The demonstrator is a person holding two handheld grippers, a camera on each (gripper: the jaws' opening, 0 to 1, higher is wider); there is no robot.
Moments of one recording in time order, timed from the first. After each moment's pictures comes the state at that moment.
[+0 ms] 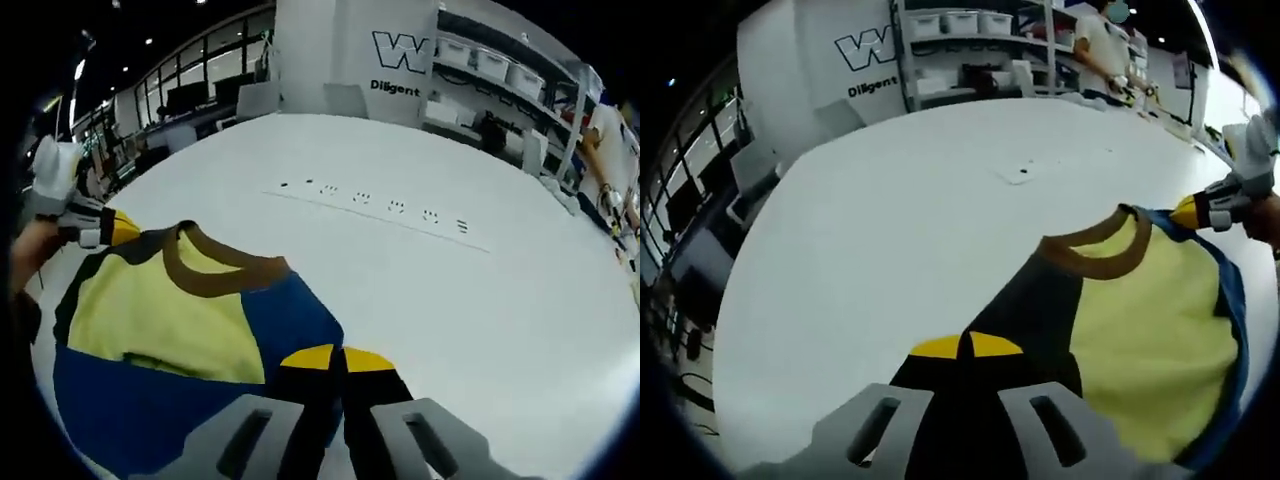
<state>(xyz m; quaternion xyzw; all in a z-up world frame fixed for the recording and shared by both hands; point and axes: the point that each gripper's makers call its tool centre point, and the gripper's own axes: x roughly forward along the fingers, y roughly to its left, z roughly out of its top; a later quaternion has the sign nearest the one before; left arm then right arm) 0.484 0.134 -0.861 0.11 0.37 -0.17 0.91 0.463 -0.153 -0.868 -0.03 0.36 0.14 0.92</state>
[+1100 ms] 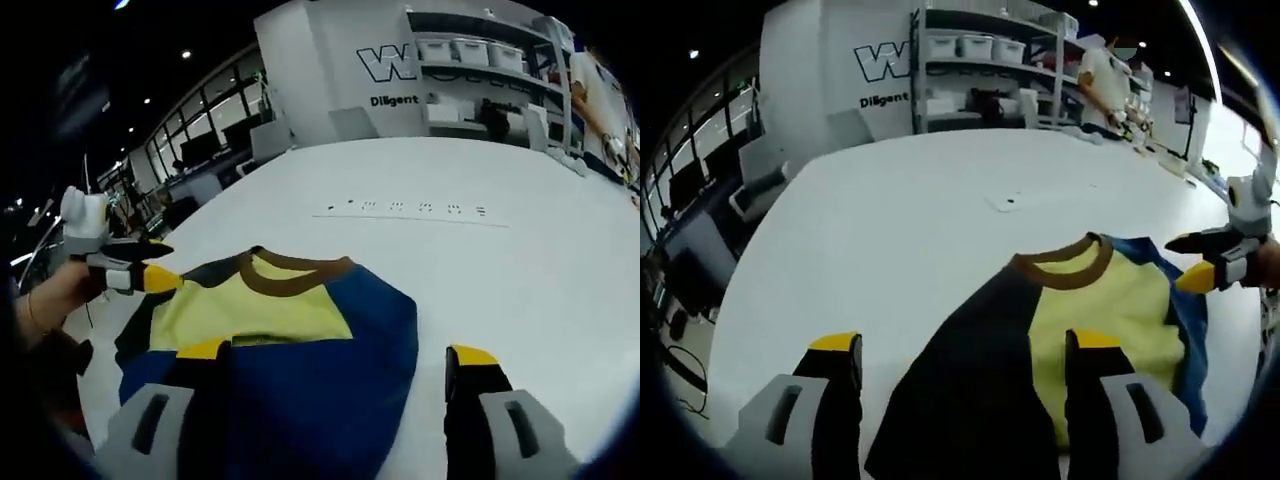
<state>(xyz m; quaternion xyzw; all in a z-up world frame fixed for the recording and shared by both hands) 0.437 0.129 -0.827 0.06 0.33 -0.18 0.92 0.400 -0.113 -0.840 0.05 0.34 0.20 0.92</state>
